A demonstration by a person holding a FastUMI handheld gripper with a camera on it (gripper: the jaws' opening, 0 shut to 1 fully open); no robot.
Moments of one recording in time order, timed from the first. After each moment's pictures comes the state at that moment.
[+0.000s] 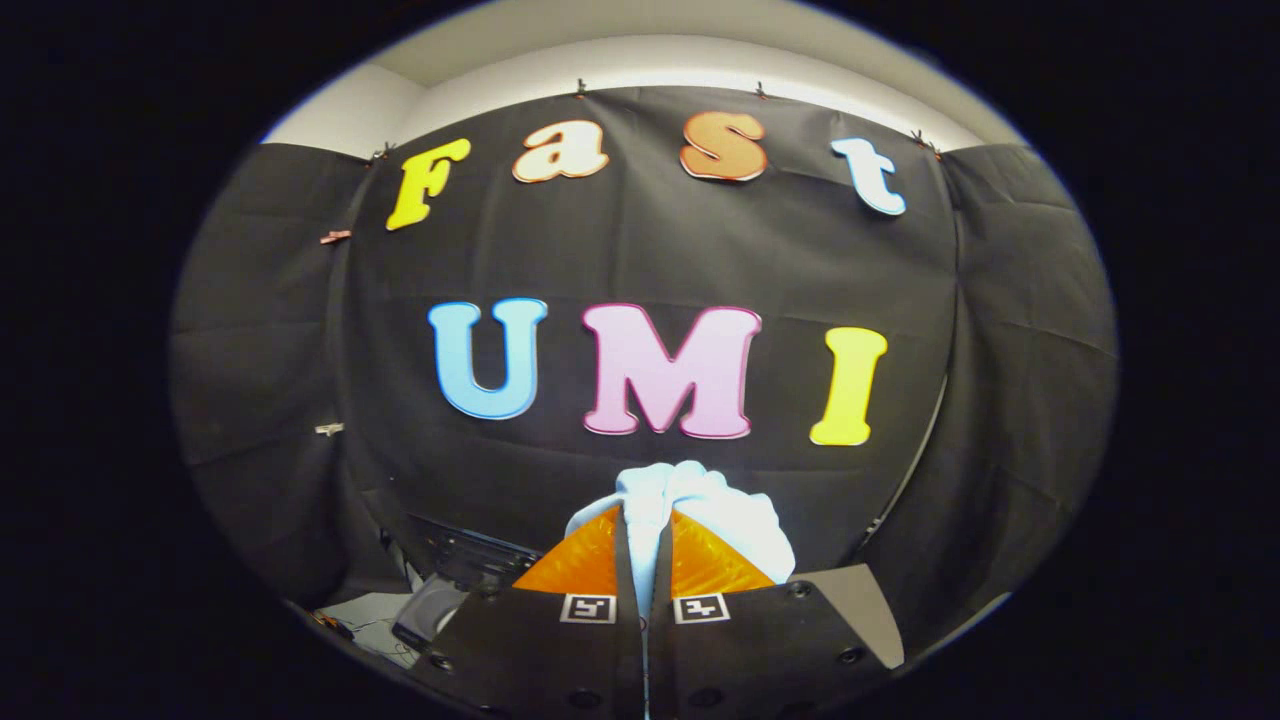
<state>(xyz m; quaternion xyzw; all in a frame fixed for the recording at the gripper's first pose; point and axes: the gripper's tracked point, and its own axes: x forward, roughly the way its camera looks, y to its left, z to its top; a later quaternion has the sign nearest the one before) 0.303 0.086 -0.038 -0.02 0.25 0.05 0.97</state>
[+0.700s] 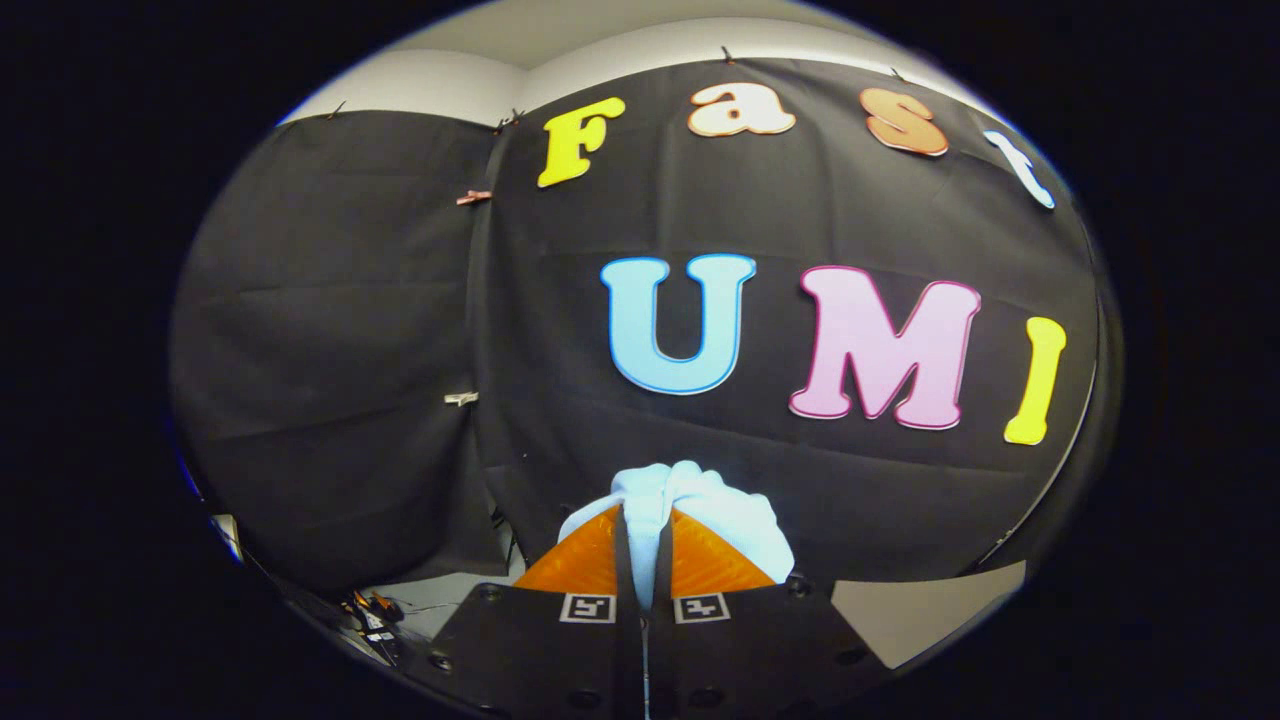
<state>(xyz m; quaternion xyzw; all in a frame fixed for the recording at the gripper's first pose) 0.293 0.304 -0.148 0.00 0.29 0.24 0.93</state>
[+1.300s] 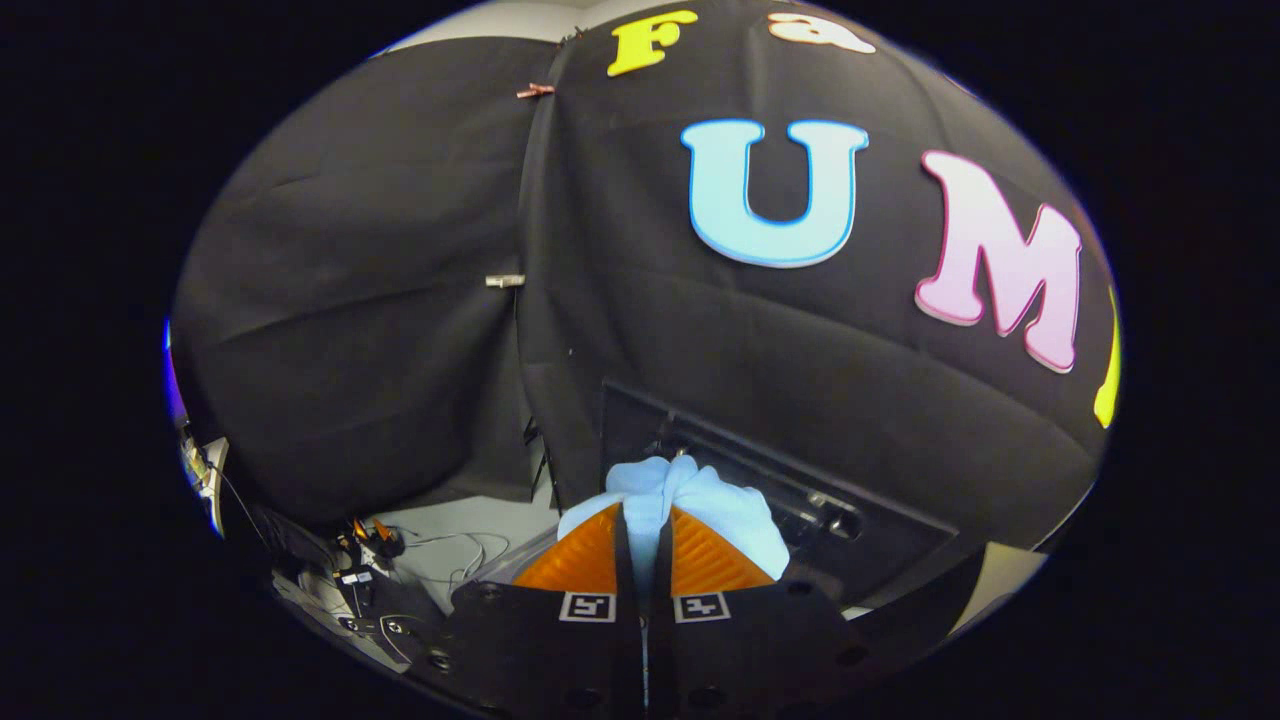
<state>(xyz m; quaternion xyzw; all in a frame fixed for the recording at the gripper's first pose) 0.261 0.349 -0.355 -0.04 0.41 0.31 0.86</state>
